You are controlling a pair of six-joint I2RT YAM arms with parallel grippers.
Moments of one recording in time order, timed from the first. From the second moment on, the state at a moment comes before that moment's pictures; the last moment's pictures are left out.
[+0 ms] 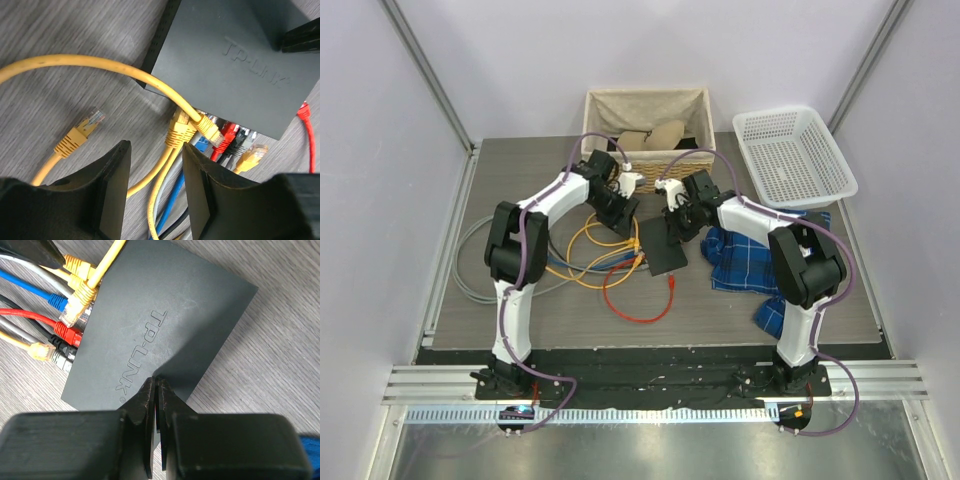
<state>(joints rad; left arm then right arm) -0.40 2.15 1.70 -0.78 0.47 0.26 0.45 1.90 1.28 -0.37 -0.37 -0.17</state>
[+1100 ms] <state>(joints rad) -0.33 2.27 1.70 -0.69 0.74 -0.06 0.45 1.88 1.25 -0.36 -0.36 -0.17</state>
